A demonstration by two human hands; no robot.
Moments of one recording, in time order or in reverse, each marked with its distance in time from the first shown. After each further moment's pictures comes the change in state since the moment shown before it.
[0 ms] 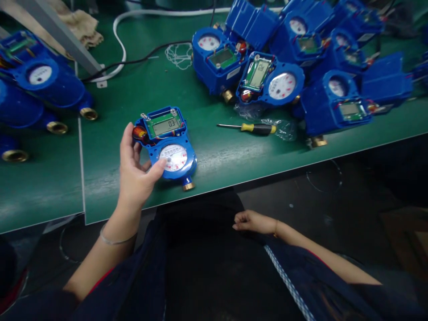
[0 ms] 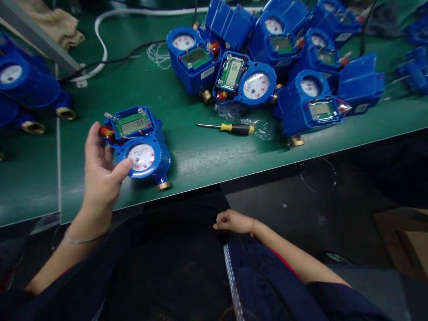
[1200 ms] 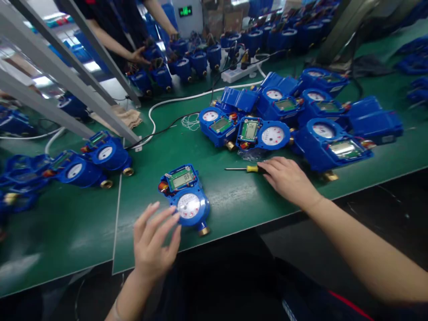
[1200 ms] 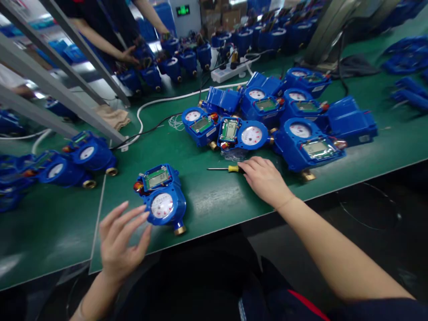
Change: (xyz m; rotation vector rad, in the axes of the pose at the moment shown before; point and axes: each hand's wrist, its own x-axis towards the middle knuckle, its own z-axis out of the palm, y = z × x) left_hand -0.030 0.018 -0.021 0.656 0.044 0.712; right_hand -0.039 -0.136 -0.162 -1.272 1.275 -0.485
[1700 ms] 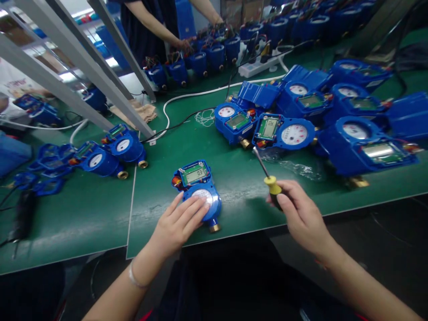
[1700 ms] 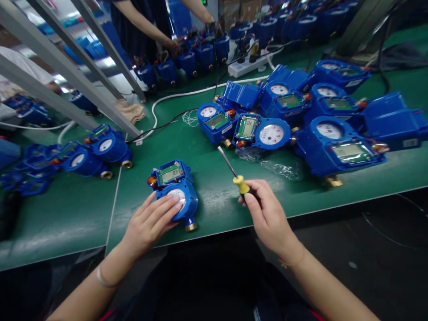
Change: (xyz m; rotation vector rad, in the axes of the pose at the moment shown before) left_hand 0.026 -0.008 0.006 0.167 -0.248 0.443; right_hand -0.027 -0.090 -0.021 0.859 0.234 0.321
